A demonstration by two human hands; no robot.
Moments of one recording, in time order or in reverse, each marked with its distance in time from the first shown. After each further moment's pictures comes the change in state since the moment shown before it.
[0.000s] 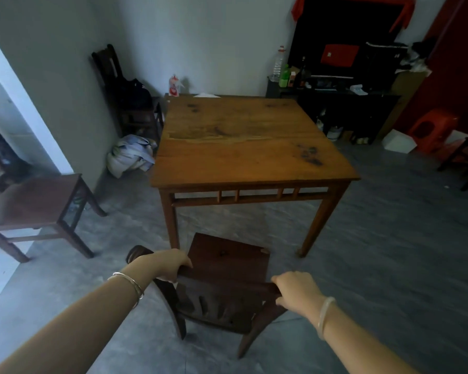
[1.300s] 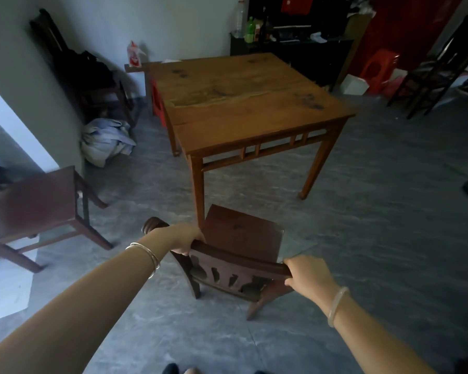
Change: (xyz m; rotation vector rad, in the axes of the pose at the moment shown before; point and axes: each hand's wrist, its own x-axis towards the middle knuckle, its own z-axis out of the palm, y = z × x) left_hand -0.118 -0.197 0.067 0.172 -0.062 0.249; right_hand -0.047 -0.313 0.016 0.138 0.048 0.342
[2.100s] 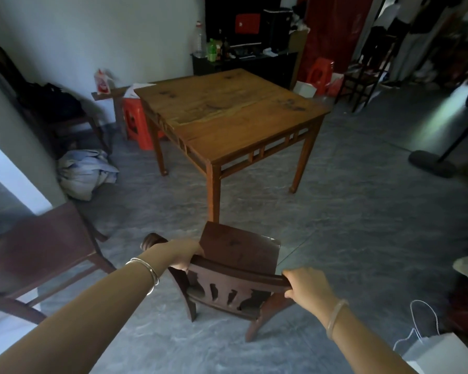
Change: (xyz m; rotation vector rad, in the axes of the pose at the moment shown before) left_hand -0.130 -0.186 0.046 0.139 -0.009 0.179; right_hand -0.038 -0.265 -0.013 0.076 -0.003 0.221
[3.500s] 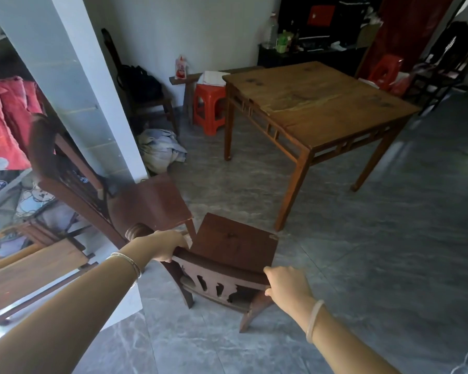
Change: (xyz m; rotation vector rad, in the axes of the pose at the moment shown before) left_hand -0.287 -0.293 0.140 0.012 0.019 -0.200; right_hand -0.030 -0.420 -0.029 0.000 0.064 -0.160
